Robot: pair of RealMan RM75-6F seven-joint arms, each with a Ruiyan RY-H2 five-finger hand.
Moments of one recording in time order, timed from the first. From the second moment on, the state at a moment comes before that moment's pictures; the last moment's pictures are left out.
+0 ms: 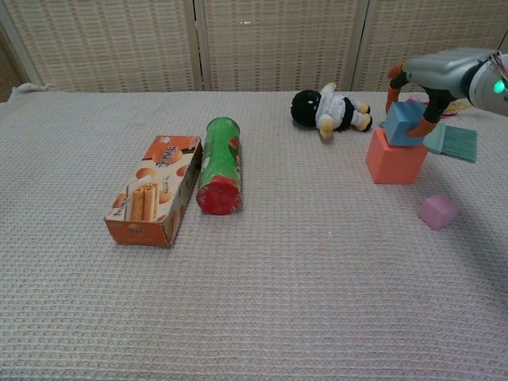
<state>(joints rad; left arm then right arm) -0.15 -1.13 -0.02 -1.56 1.50 1.39 -0.01 0.87 -1.44 0.24 -1.41 -0.64 0.94 -0.78</state>
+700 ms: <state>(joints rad) -0.16 -1.13 -0.02 -1.56 1.49 1.38 0.00 0.89 -1.42 0.19 -1.40 -0.62 0.93 -0.76</state>
